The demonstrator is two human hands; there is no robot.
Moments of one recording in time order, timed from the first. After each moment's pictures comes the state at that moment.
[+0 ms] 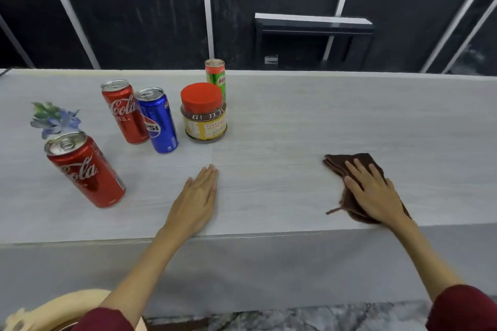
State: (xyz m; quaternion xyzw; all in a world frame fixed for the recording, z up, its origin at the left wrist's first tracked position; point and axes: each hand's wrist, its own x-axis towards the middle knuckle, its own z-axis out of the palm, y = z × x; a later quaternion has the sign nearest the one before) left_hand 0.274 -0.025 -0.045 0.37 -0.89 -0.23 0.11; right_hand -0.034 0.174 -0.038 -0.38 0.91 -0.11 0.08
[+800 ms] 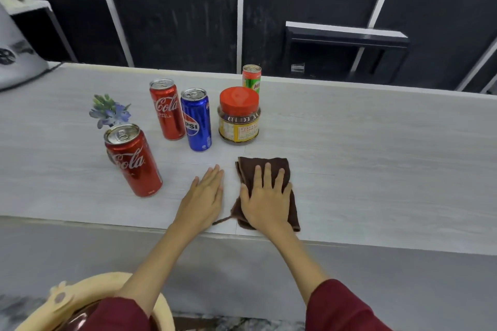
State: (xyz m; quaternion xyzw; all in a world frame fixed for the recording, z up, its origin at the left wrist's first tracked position) left_hand 0.310 -0.043 -0.044 0.42 -0.87 -0.21 0.11; right_hand 0.187 0.027 -0.040 -0.50 0.86 -0.09 0.07
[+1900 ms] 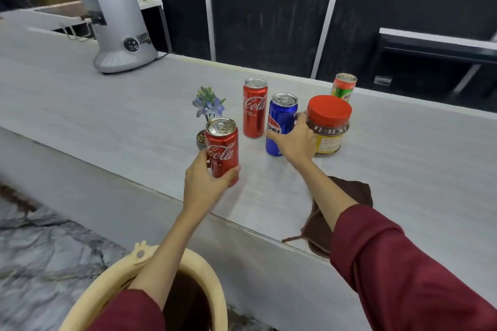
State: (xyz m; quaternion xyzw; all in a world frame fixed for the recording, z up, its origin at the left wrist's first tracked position) left_hand 0.407 -0.070 -0.002 0.60 -0.61 -0.28 0.43; right_hand 0.224 -0.122 0.021 -0.47 0.76 -0.43 0.14
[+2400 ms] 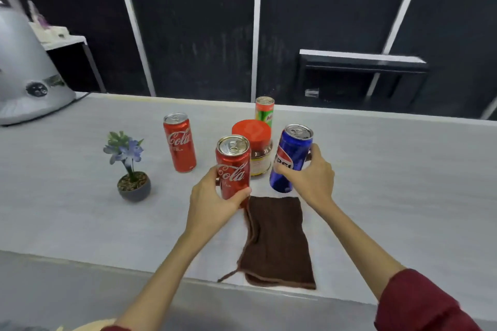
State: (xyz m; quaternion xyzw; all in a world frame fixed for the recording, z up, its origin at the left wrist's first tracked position) left_hand 0.295 -0.054 0.027 0.49 -0.72 -0.31 0.39; right_hand 0.110 -0.017 0.036 -0.42 0.76 -0.49 0.08
